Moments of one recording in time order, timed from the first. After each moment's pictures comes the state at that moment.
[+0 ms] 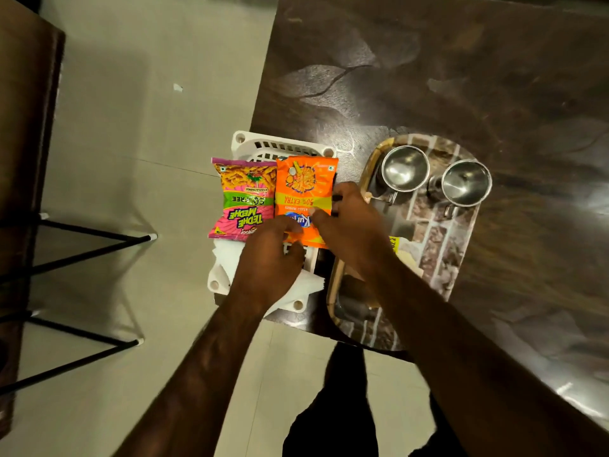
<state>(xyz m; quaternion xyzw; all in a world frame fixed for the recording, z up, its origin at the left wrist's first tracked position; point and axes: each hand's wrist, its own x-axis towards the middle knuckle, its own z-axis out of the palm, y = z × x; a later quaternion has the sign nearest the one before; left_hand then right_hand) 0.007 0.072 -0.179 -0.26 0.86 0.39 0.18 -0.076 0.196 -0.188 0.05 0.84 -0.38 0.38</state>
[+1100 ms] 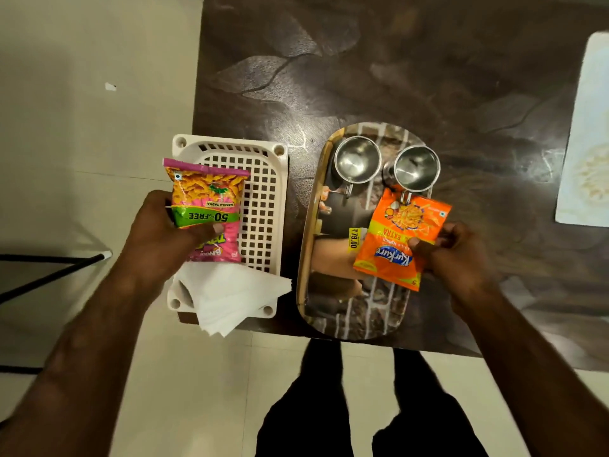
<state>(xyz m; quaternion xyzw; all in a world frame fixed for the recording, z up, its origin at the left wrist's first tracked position) -0.023 -0.006 -0.174 -0.41 0.78 0.43 0.19 -0.050 0.392 -0.234 0.36 0.77 -0.46 0.27</state>
